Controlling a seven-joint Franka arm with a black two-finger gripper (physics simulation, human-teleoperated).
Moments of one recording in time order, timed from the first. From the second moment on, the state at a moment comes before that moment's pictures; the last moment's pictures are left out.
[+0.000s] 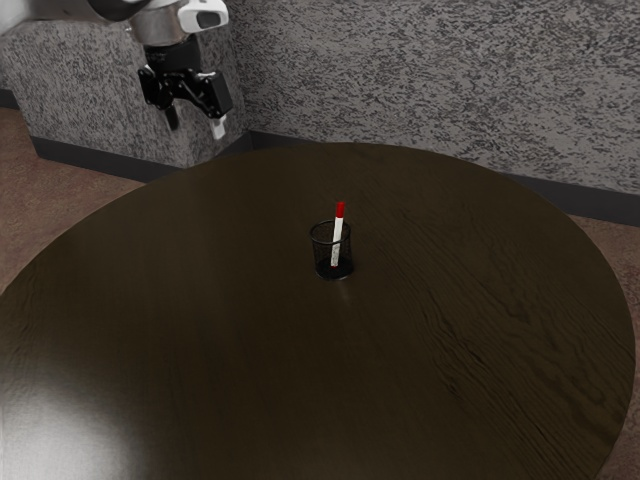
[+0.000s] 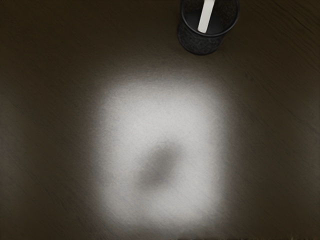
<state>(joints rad) 0.04 0.19 -0.02 -1.27 0.00 1.53 0.04</state>
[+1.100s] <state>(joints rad) -0.03 0.81 -0.07 -1.14 0.08 2.44 -0.15</state>
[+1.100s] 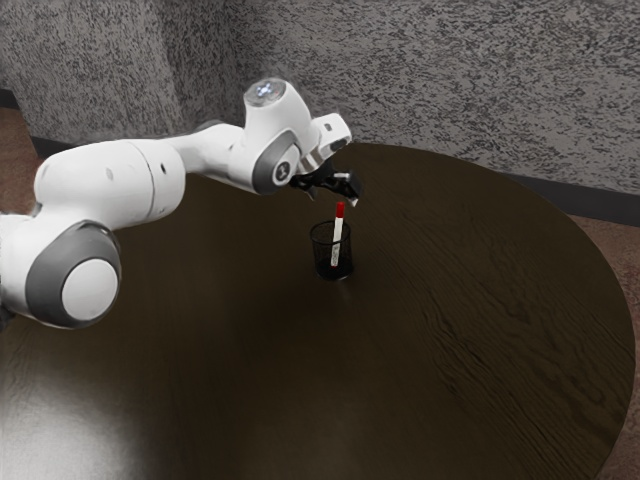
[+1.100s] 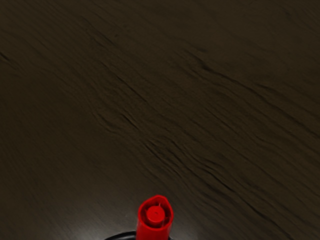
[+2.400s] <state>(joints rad) -0.03 0.88 -0.08 -1.13 0.09 2.52 -0.06</state>
